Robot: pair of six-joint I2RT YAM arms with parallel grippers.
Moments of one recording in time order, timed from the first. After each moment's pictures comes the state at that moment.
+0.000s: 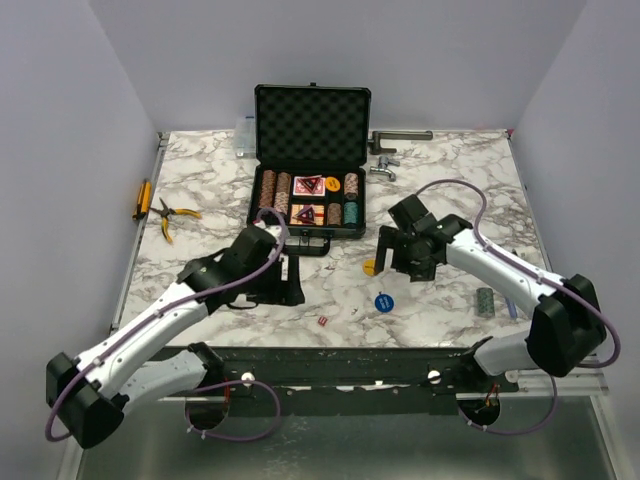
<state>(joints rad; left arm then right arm) -0.68 0.90 0.83 -0.81 0.15 -0.58 0.59 1.43 1.02 -0.80 0.06 0.73</state>
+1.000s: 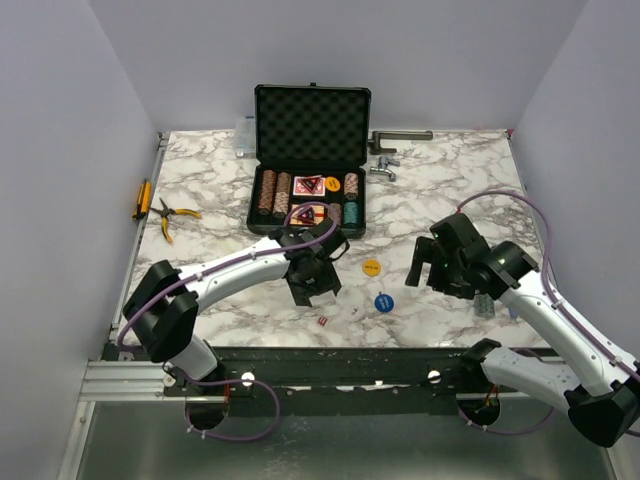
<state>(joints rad) -0.89 1.55 1.13 -0.88 -0.02 -1.23 0.59 0.99 0.97 -1.08 0.16 0.77</state>
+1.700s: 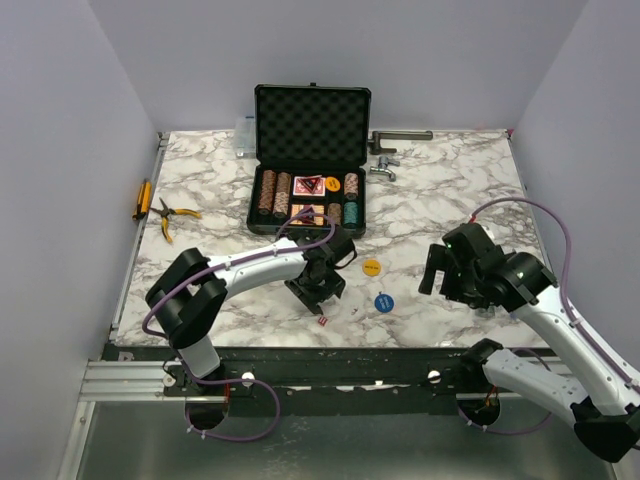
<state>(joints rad) -0.92 1.68 1.13 -0.86 -0.02 -1.63 0.59 0.88 0.97 -1.19 0.22 0.77</state>
